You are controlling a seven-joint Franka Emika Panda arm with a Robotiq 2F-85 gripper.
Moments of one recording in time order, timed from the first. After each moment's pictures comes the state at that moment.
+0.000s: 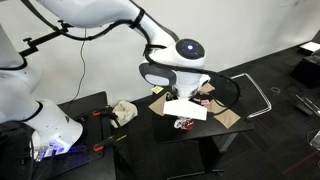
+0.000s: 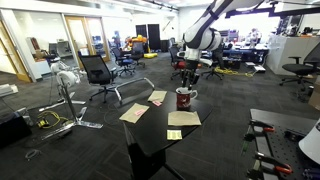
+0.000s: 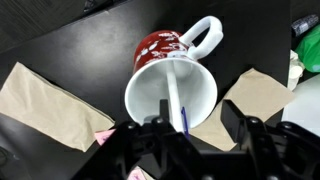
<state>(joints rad) -0.25 0.30 -0.12 -2.13 0.39 2.44 -1.63</state>
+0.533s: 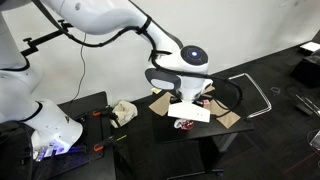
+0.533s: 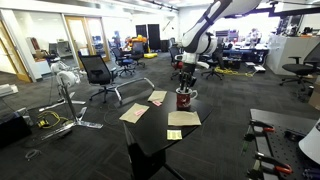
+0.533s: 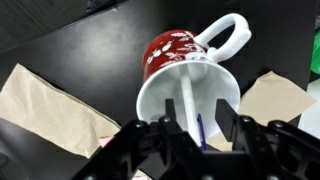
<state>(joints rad) -0.27 0.37 -0.08 -2.09 0.39 2.47 -1.63</state>
